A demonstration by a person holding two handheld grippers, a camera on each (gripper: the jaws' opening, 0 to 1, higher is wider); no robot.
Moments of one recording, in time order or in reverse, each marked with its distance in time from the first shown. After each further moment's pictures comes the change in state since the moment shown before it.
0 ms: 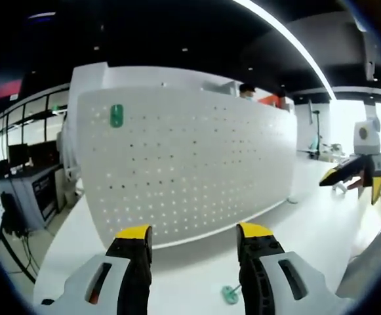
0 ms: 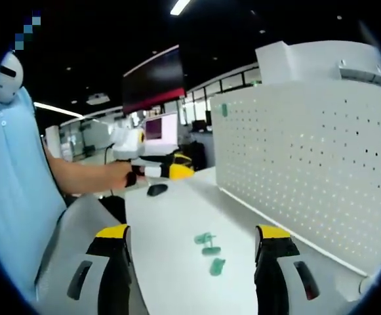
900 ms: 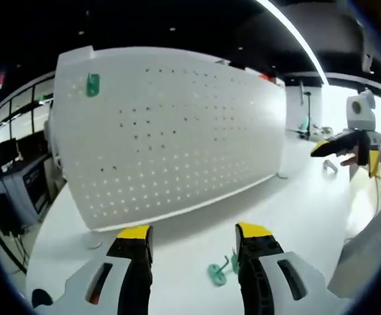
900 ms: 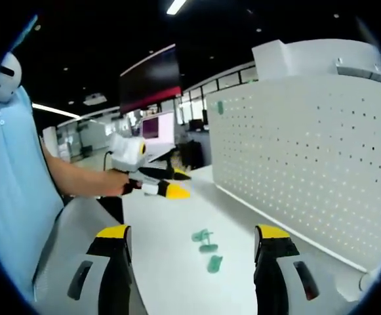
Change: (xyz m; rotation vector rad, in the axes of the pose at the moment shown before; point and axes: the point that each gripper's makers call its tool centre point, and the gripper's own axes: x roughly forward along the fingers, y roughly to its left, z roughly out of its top) left arm 0.010 -0.032 -0.053 0.034 0.174 -0.085; right arm -0.005 -0.005 -0.003 0.006 -0.001 -0.021
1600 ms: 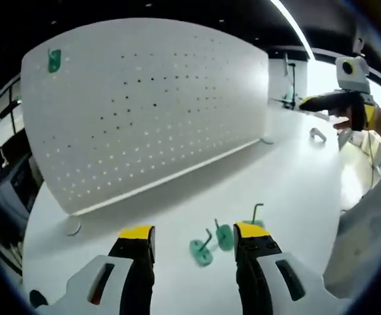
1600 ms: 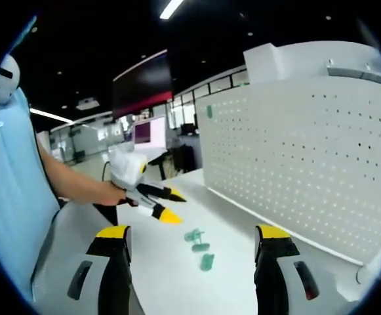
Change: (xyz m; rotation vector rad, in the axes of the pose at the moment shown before) left arm 0.019 -0.027 -0.046 0.078 0.176 -0.089; right arm -0.013 -0.012 -0.003 0.019 -0.028 -0.052
